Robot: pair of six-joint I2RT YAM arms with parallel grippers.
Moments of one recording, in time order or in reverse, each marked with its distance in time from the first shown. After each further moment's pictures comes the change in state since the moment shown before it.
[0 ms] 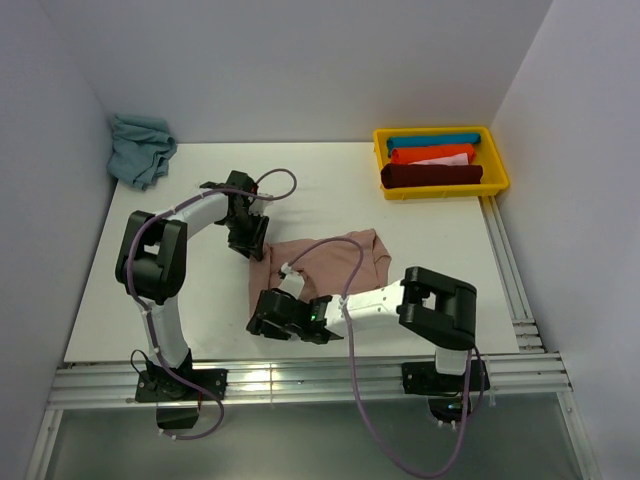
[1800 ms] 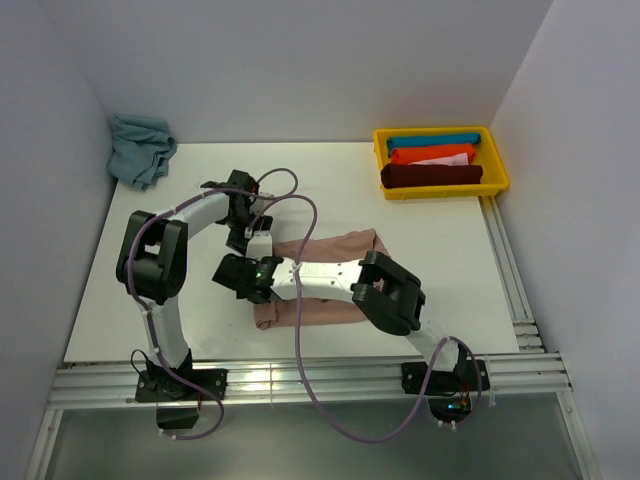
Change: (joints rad) left arm -0.006 0.000 0.006 0.000 -0.014 0.007; right arm -0.091 0.350 0.700 -0.674 0.281 -0.305
